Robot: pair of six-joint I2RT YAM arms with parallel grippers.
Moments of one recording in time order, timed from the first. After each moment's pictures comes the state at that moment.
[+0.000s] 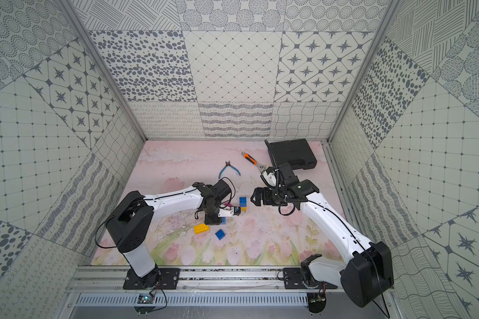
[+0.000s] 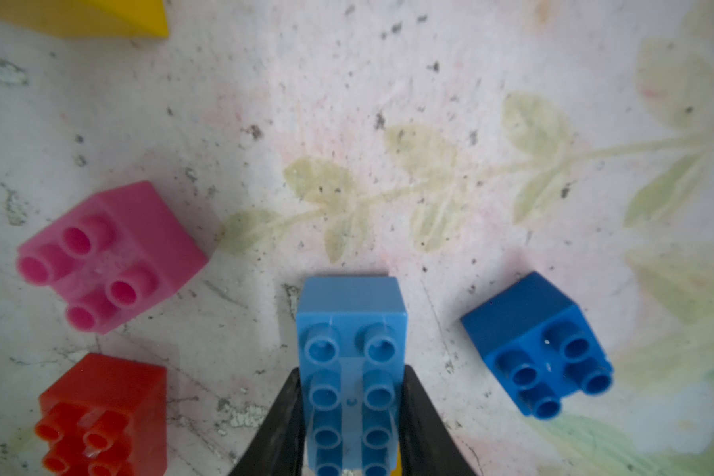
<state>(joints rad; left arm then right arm) -0.81 1.76 1.13 -0.82 0.06 0.75 0.45 1.23 1.03 -0.81 -0.31 0.38</state>
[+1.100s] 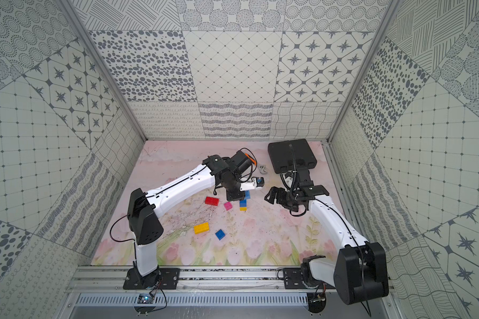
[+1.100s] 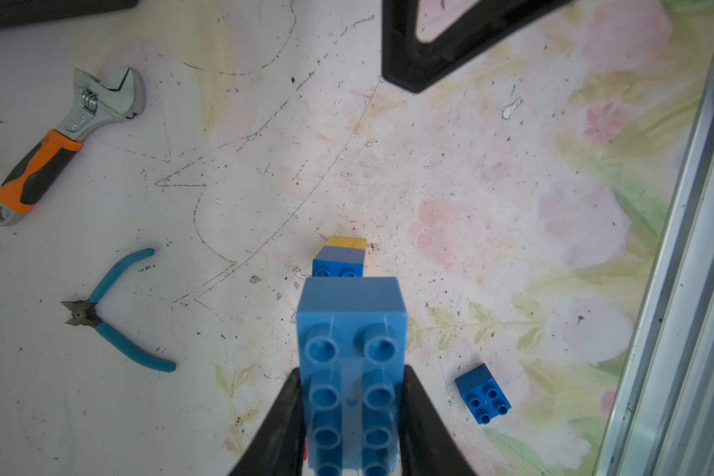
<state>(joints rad) -0.90 1.96 1.88 -1.17 0.10 0.59 0.17 1.24 0.86 -0.72 -0.44 0.40</state>
